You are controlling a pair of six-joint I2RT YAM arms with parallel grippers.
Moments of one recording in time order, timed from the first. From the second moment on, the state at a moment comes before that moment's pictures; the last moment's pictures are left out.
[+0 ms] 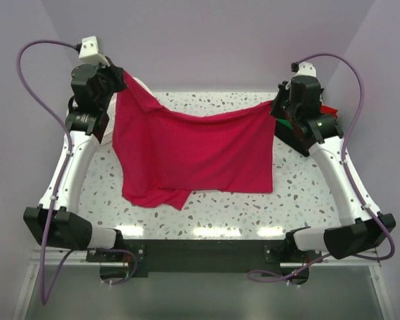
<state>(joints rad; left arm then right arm) -0.10 1.33 1.46 -0.11 -0.07 -0.28 0.28 1.30 1.52 -0.62 0.21 0.35</state>
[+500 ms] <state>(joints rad) -0.10 1.17 1.61 -0.15 -0.03 -0.26 0.26 1.10 1.65 -0.64 0.21 0.30</state>
